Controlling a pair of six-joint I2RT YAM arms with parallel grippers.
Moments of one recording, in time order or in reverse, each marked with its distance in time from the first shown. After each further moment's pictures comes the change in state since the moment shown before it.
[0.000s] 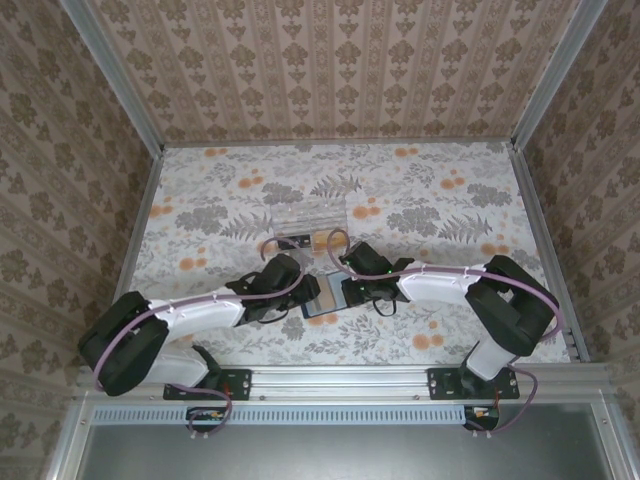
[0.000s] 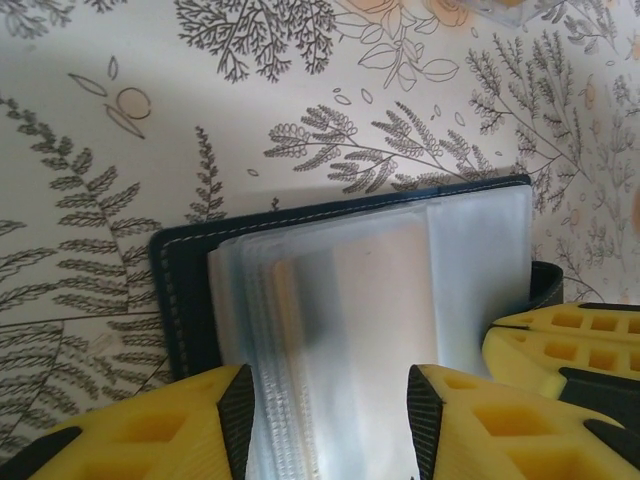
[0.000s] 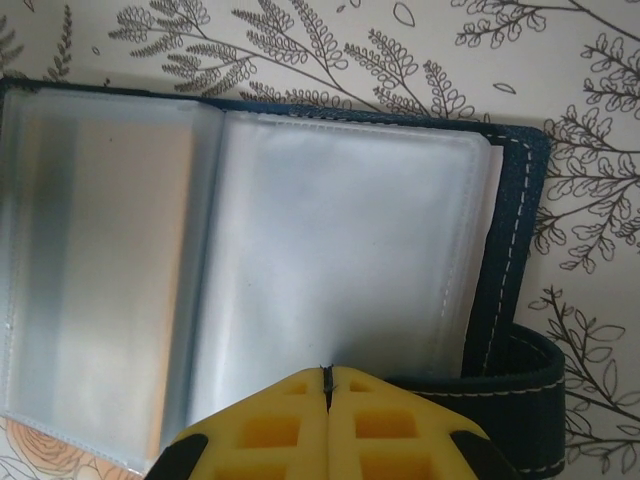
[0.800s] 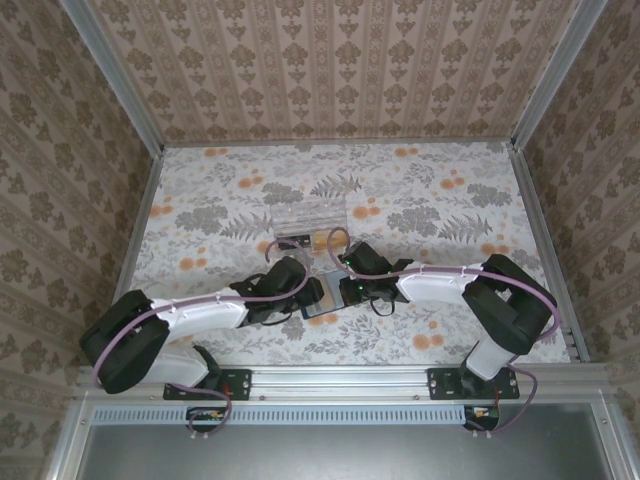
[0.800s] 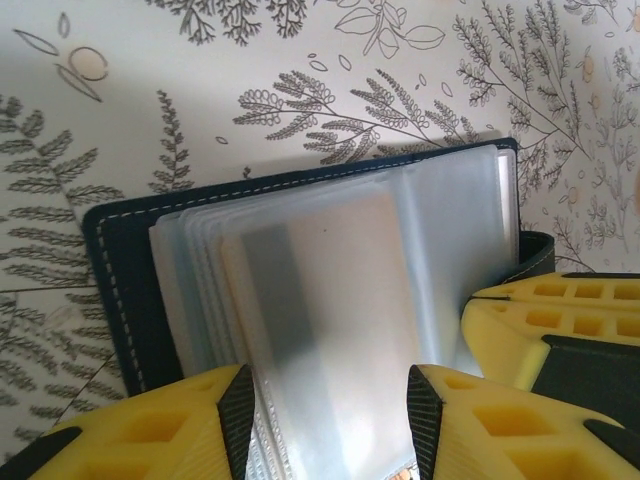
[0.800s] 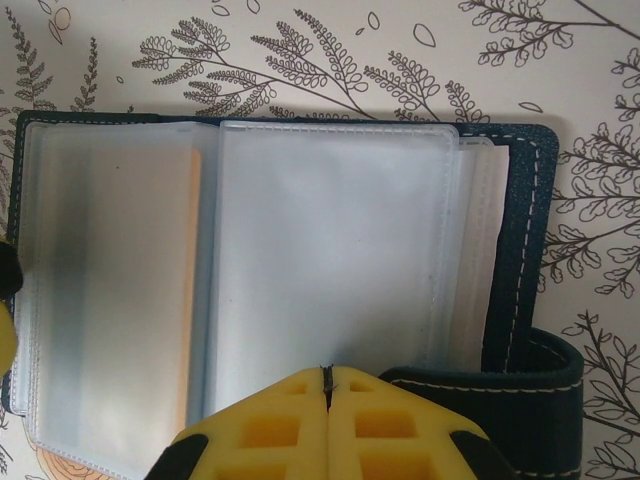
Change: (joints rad) left arm -0.047 0.004 0.019 -0.038 -0.031 -0.018; right arm 0.000 0.012 -0.008 0.054 -0.023 0.034
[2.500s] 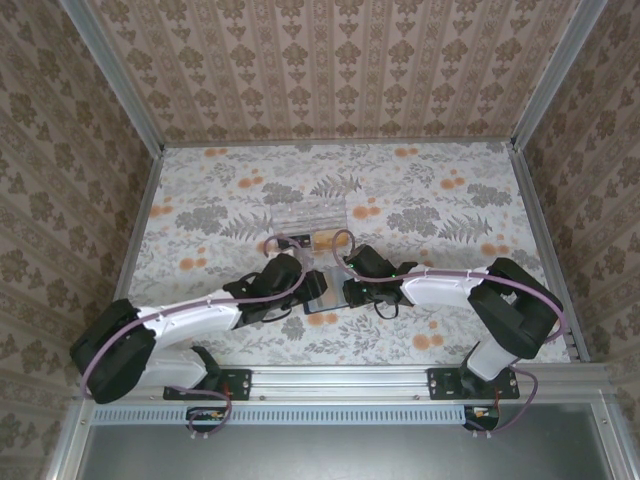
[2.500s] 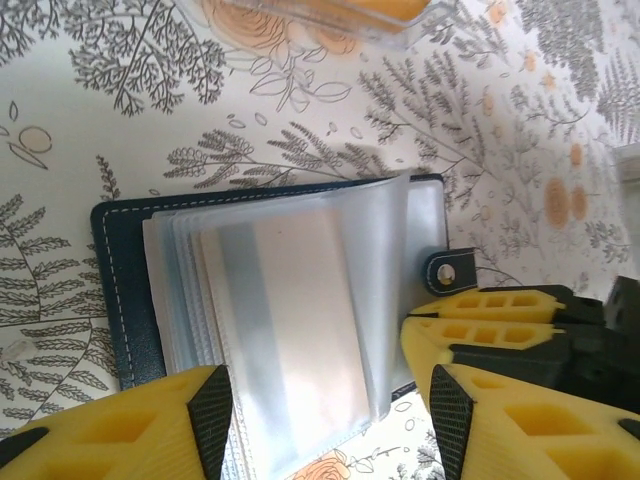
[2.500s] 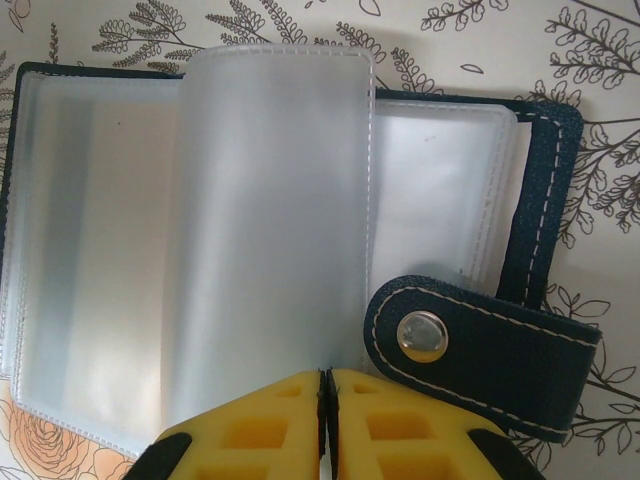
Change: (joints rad) left arm 0.000 -0.081 0.003 0.029 -0.003 0.035; right arm 0.003 -0.035 -0.041 -0.002 0.030 0.024
